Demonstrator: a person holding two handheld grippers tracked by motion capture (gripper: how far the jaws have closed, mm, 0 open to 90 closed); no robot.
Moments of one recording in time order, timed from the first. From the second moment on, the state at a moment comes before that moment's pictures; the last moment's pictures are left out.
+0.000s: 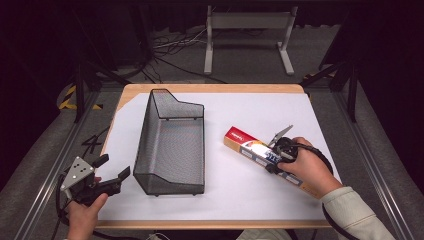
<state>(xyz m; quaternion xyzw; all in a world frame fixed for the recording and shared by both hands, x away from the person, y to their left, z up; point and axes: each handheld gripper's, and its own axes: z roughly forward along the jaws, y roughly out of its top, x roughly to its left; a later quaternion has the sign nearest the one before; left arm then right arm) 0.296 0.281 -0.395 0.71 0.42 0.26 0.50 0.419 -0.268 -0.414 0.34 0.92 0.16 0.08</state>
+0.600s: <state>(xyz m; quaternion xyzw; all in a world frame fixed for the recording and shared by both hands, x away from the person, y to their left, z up) 0.296 0.283 -0.394 0.71 0.42 0.26 0.50 0.415 -0.261 -0.402 0.35 0.92 0.15 0.08</state>
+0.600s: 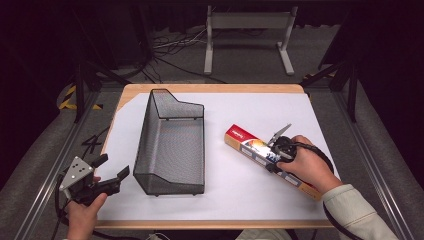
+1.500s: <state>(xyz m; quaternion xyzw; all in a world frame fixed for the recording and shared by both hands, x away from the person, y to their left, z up) 0.296 0.283 -0.396 0.70 0.42 0.26 0.50 0.413 -0.256 -0.341 0.38 0.90 0.19 0.08</state>
